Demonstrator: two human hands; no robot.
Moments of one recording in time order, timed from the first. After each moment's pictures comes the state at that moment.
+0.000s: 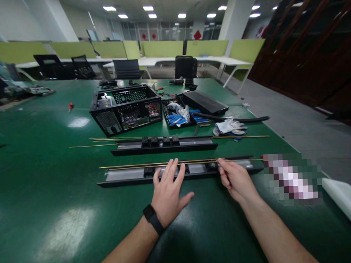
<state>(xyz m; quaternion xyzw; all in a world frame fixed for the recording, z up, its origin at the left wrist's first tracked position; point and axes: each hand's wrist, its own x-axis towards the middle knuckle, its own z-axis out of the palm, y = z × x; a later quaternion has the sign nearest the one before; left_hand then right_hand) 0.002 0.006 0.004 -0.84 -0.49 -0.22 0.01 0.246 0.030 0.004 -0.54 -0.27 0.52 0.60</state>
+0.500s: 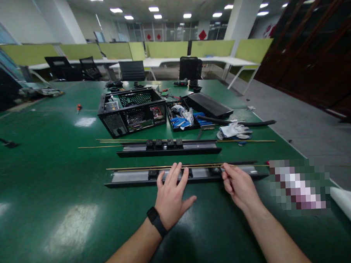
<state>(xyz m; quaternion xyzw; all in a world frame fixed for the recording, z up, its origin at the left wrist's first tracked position) 0.001 0.006 0.009 -0.84 -0.49 -0.22 -0.01 0.242 0.029 0.009 -0.54 -0.25 0.50 0.62</state>
